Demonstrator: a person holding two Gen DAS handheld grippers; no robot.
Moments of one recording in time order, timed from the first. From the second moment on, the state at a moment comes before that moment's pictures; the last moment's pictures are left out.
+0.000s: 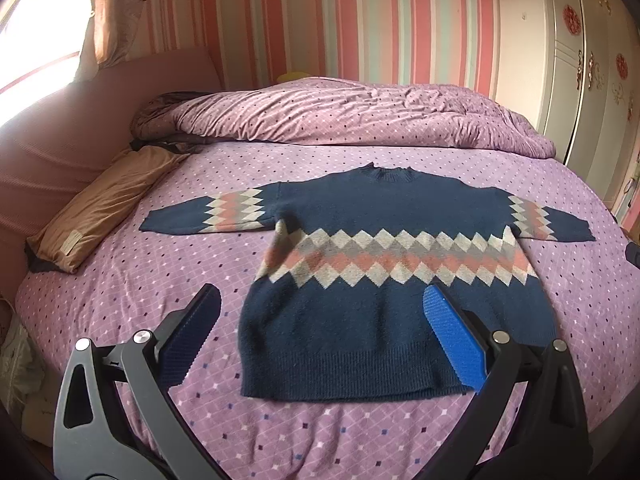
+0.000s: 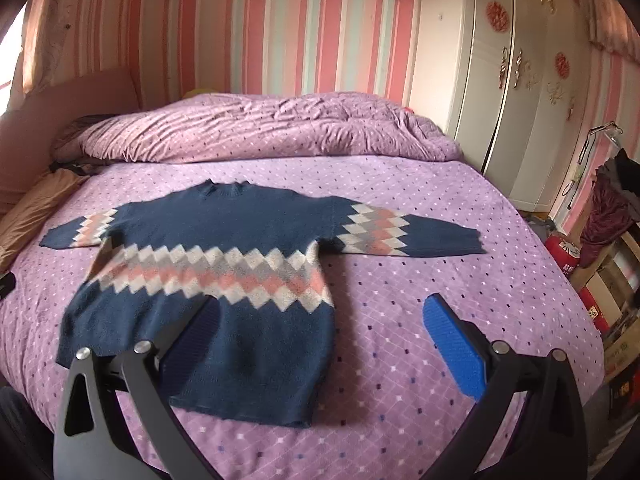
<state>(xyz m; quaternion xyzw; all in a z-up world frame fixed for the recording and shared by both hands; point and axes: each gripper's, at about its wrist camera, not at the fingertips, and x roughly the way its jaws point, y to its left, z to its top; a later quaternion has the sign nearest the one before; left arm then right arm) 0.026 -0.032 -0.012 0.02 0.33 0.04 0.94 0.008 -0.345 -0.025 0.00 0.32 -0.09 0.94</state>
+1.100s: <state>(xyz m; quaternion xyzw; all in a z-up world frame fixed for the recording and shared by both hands) 0.249 -0.280 -0.121 0.06 0.35 0.04 0.93 0.261 -0.747 -0.185 0.11 0.41 -0.13 0.90</state>
